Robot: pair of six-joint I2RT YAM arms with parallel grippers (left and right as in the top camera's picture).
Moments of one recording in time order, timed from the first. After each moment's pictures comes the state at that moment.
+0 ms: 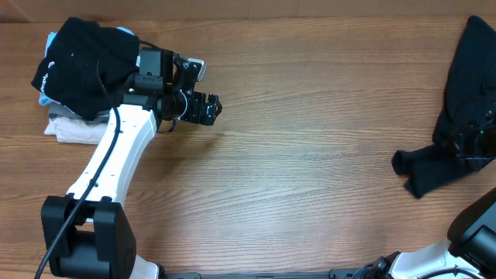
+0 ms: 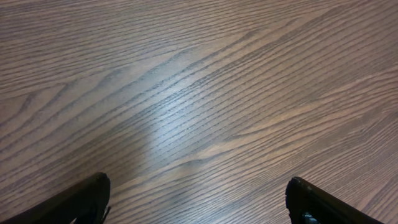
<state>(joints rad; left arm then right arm) -0.13 1.70 1.32 -0.68 0.35 0.07 -0.68 1.79 1.35 -0.97 -0.26 0.30</state>
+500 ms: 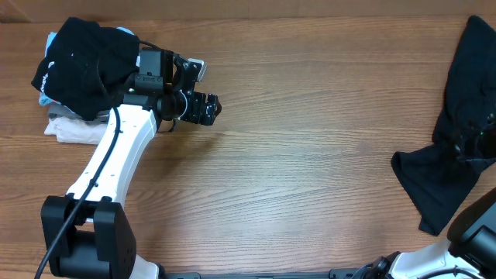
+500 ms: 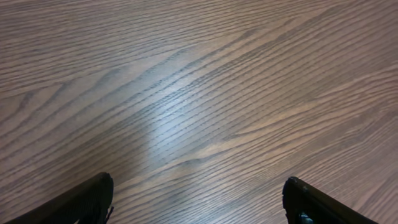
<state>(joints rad) -0.13 1.70 1.32 -0.68 0.36 0.07 -0.68 1.79 1.34 -1.01 -0.17 0.35</state>
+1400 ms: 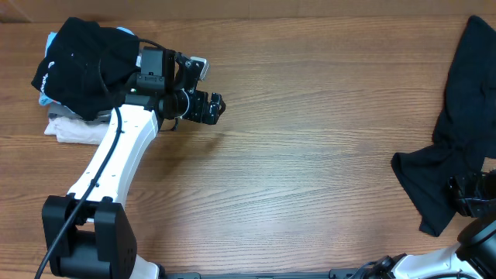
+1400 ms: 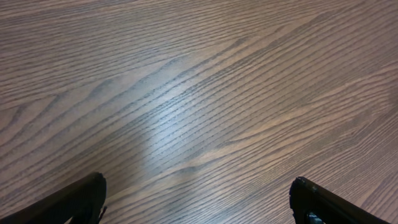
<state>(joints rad) -0.14 1.70 1.32 -0.66 0.37 0.07 -0.89 1.79 1.09 -0.91 -0.14 0.33</state>
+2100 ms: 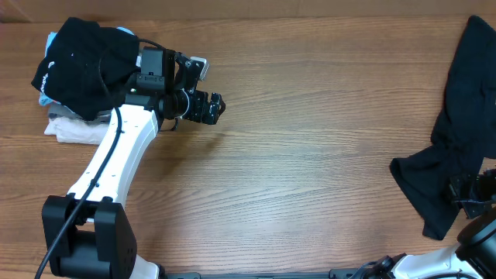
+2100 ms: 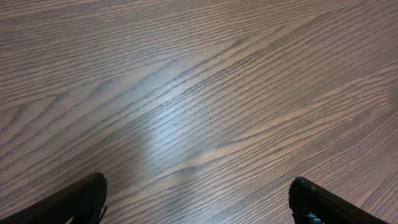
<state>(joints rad) -0.14 1.70 1.32 -0.66 0.37 0.07 -0.89 1.79 1.06 -0.90 -0.15 0.31</state>
